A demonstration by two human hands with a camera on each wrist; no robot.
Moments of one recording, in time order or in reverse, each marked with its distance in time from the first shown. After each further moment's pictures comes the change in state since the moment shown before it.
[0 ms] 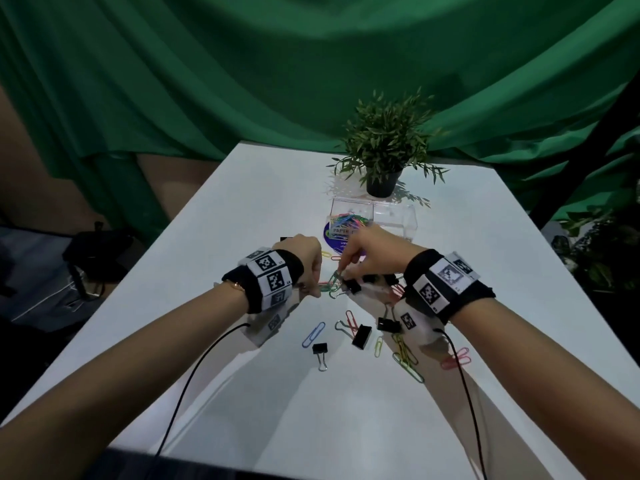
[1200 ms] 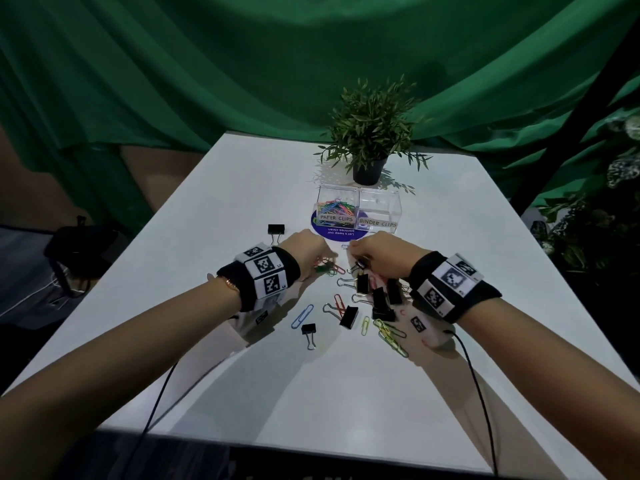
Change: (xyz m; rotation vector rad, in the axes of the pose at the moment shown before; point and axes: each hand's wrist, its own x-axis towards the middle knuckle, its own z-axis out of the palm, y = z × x) left_hand -0.016 0.020 0.015 0.165 0.106 0.269; right_hand -0.034 0.017 0.018 -0.172 -0.085 0.125
